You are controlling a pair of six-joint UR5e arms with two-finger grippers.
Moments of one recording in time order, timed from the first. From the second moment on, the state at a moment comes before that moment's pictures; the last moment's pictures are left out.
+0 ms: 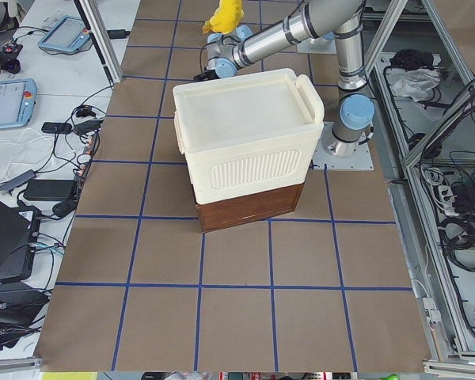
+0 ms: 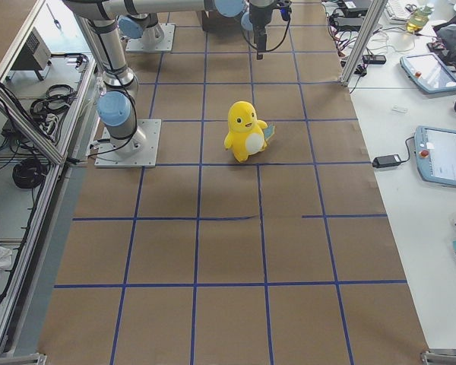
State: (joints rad) left arm -1.82 -2.01 -1.78 -1.56 2.66 -0.49; right arm 1.60 -1.48 1.44 -1.57 -1.58 -0.02
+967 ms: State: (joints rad) left arm -1.85 -2.01 -1.77 -1.57 2.66 -0.48; right arm 1.60 -1.48 1.44 -1.57 -1.58 -0.02
